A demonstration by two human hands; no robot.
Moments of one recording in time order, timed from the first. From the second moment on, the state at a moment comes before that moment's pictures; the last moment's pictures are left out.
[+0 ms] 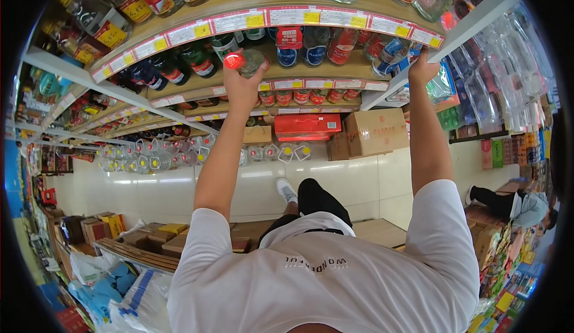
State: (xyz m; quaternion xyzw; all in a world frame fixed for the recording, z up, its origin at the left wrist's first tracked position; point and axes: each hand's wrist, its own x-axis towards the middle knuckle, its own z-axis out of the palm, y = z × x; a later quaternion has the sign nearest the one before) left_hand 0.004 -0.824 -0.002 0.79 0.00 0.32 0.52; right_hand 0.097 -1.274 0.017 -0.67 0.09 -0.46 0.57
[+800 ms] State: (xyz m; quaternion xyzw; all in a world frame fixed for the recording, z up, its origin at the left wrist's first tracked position) left_hand 0.093 -0.821 -0.002 0.81 -0.09 0.28 0.51; right_hand 0.093 -1.267 0.023 -0.68 0.13 -0.47 0.56
